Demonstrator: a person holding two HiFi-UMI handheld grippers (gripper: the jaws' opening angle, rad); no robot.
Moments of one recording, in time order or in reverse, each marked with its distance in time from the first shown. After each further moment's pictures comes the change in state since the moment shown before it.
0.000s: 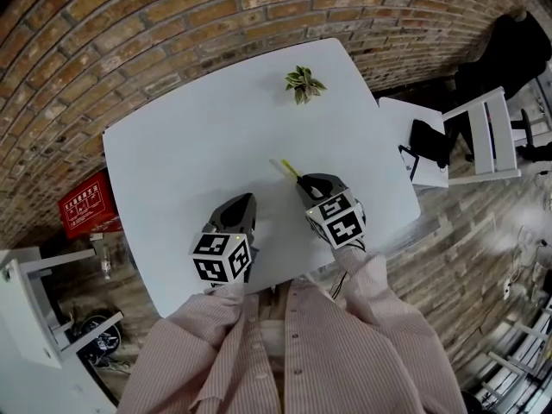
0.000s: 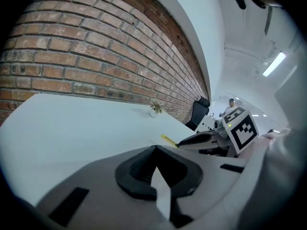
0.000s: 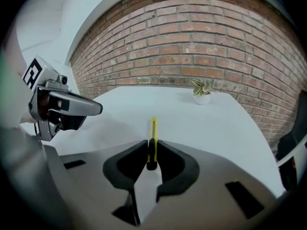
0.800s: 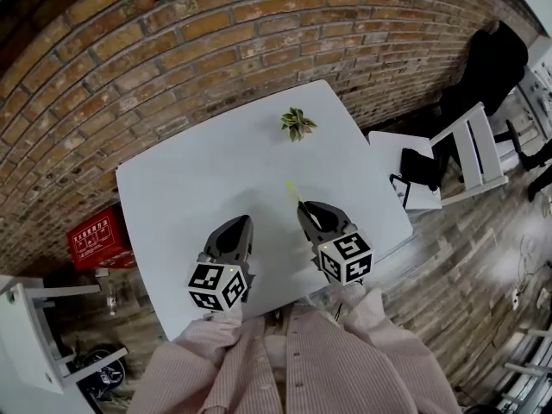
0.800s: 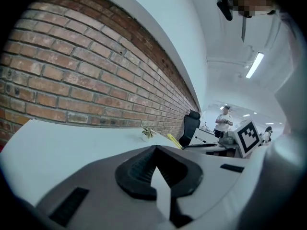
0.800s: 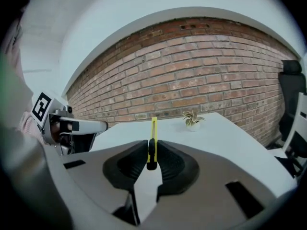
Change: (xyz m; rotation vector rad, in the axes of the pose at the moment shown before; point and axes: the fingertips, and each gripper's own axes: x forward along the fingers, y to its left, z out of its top) left arm -0.044 -0.021 0.061 0.107 -0.222 -0.080; right arm -0.070 0.011 0.057 0.177 -0.401 -0.054
